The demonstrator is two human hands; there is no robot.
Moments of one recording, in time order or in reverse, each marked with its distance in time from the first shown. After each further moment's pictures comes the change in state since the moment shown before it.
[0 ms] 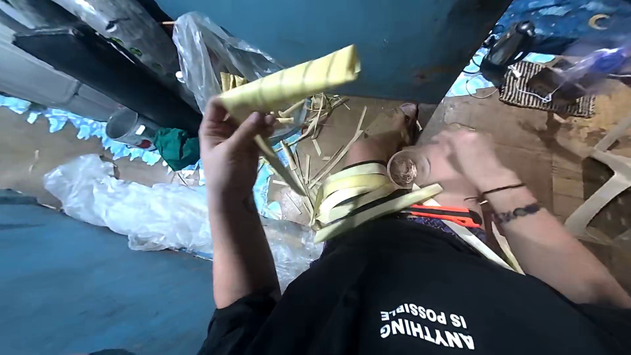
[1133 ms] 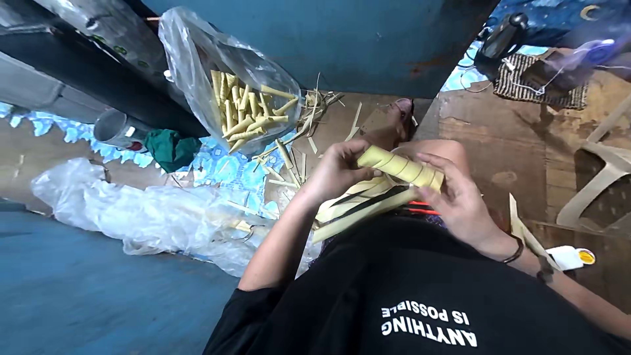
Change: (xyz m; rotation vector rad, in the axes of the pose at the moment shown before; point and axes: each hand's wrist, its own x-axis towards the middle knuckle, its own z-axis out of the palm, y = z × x) left_hand -0.022 -0.068 0.093 0.188 -0.612 -0.230; right_hand -0.082 -0.096 -0.013 0.952 0.051 -0.011
